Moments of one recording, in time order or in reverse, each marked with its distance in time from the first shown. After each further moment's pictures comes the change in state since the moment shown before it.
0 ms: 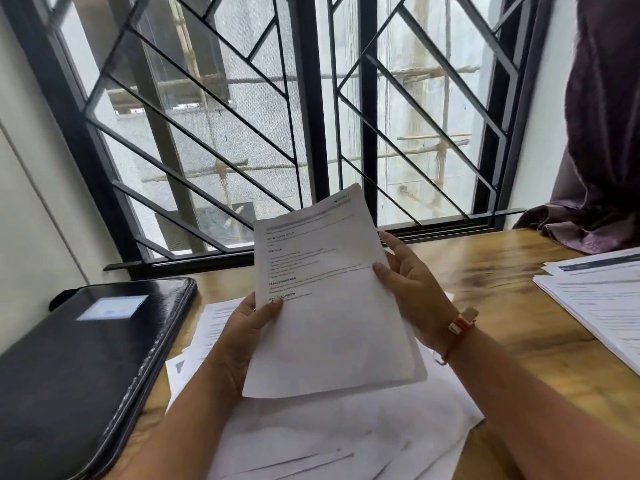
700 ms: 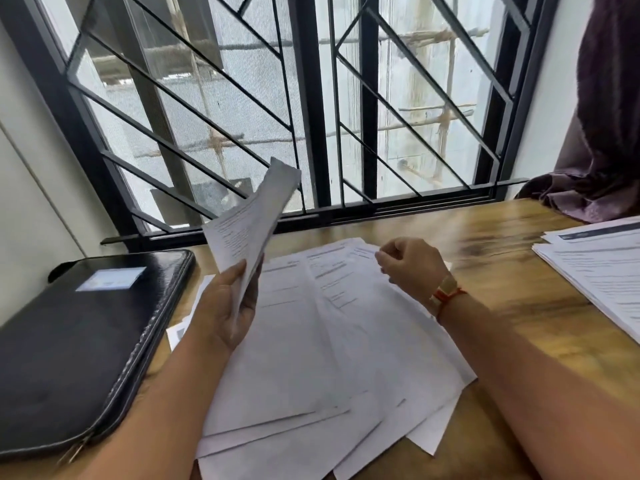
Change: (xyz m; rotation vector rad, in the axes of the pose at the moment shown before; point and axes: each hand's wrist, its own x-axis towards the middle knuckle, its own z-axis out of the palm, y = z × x) left_hand -0.004 0.019 -0.003 -0.525 0.157 -0.056; right_hand 0.007 0.017 -0.016 -0.929 0.242 0.151
